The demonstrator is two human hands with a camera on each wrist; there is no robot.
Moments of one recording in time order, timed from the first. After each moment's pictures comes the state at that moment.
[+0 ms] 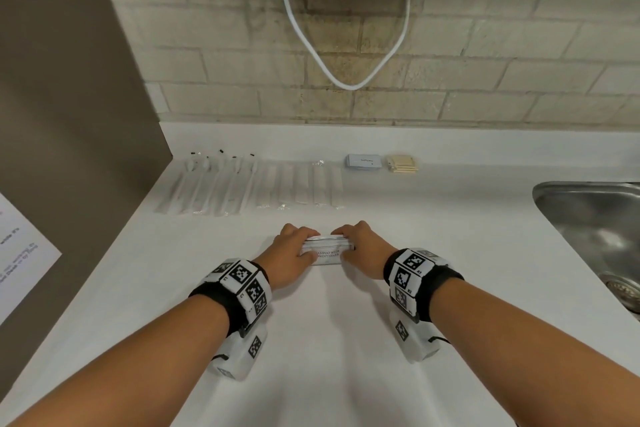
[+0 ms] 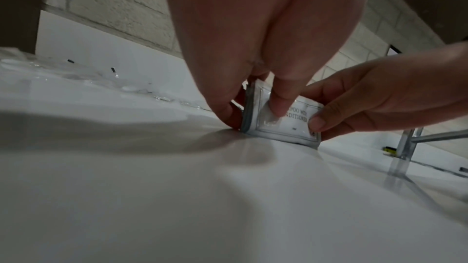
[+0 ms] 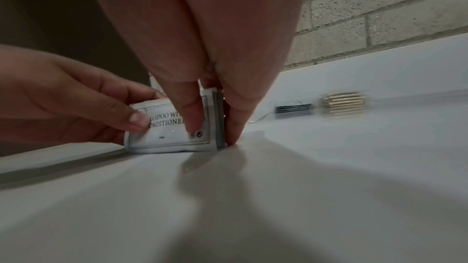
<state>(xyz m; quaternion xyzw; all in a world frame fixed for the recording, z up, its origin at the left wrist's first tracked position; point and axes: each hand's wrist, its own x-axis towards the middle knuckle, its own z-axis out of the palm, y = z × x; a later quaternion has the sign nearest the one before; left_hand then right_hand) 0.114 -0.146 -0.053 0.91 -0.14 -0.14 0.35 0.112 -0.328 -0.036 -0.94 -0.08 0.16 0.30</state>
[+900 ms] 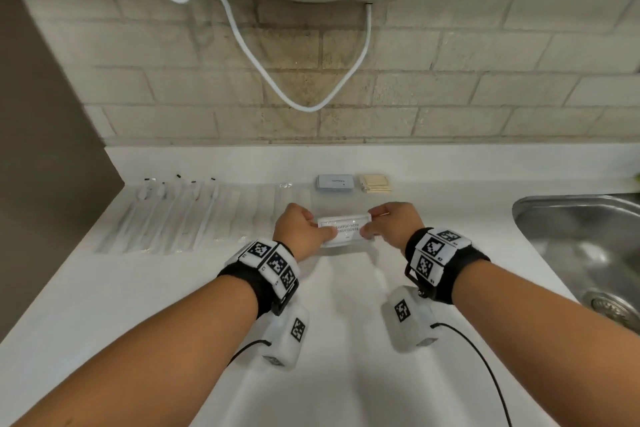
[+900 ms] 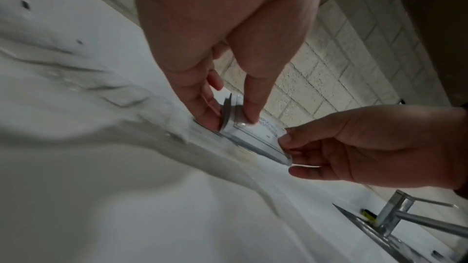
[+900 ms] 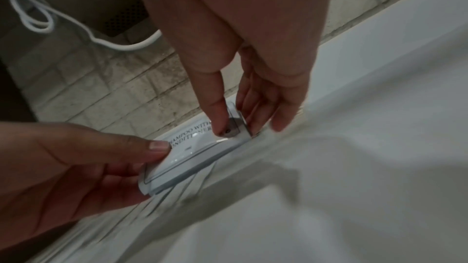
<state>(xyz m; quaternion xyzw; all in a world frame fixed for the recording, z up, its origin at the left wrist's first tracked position) 0.195 -0.247 -0.020 0.85 0.05 -0.07 0.52 0.190 -0.430 -0.008 -0.84 0.18 0.05 0.51</state>
